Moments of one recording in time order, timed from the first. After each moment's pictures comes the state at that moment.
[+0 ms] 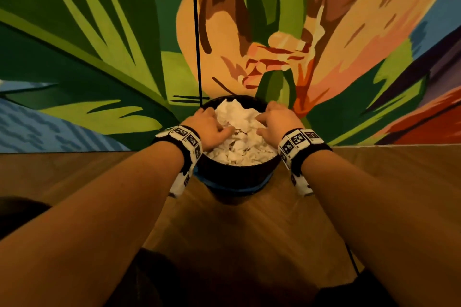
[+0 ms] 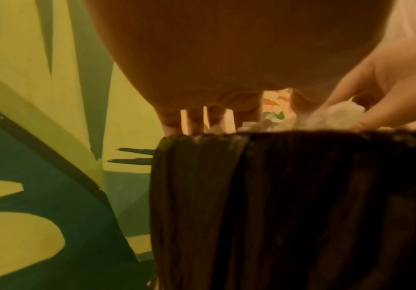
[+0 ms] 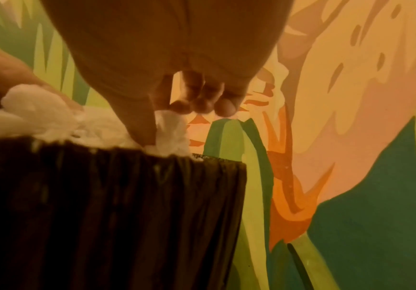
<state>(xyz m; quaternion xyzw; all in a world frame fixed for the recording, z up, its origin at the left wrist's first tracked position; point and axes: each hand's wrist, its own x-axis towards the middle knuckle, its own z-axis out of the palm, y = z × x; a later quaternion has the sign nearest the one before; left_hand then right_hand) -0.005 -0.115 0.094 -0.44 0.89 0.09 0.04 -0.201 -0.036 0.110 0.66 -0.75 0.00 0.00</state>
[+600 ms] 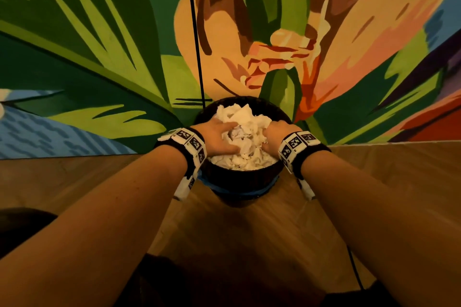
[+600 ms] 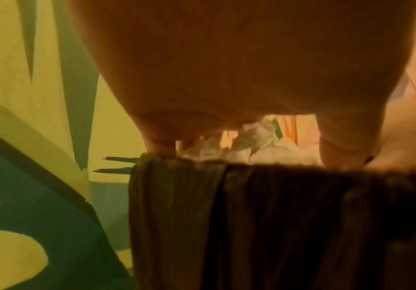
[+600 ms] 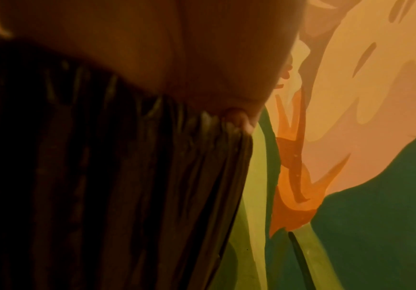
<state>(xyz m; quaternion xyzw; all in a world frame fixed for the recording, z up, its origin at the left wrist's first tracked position) -0.011 -0.124 0.088 -0.42 0.88 0.18 0.11 -0.207 -0.055 0.079 0.65 -0.74 -0.18 -0.05</state>
